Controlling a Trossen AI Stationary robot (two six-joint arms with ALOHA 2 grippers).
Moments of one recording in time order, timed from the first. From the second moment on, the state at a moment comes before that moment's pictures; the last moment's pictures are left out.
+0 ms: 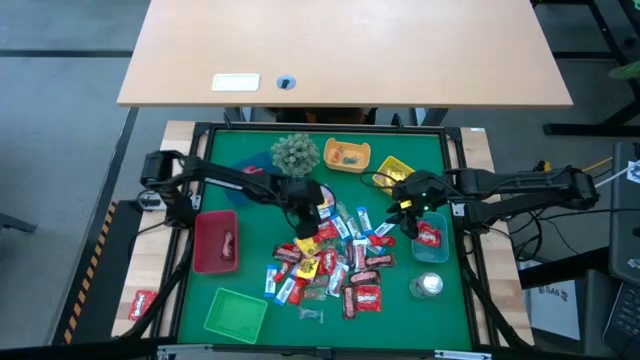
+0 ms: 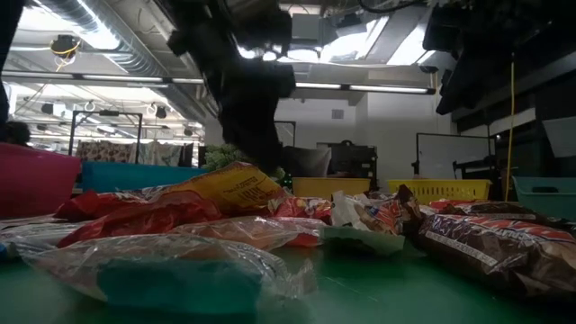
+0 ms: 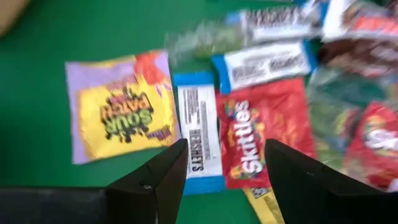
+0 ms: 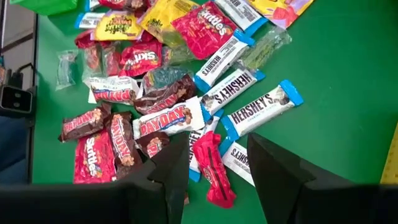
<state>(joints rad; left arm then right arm) 0.05 1.76 1.11 -0.35 -0.04 -0.26 -0.01 1.00 0.75 -0.62 -0.16 0.33</state>
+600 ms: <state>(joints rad) 0.05 1.86 1.11 -0.34 -0.11 -0.26 -0.01 1.02 0.75 -0.62 -0.16 0.28</state>
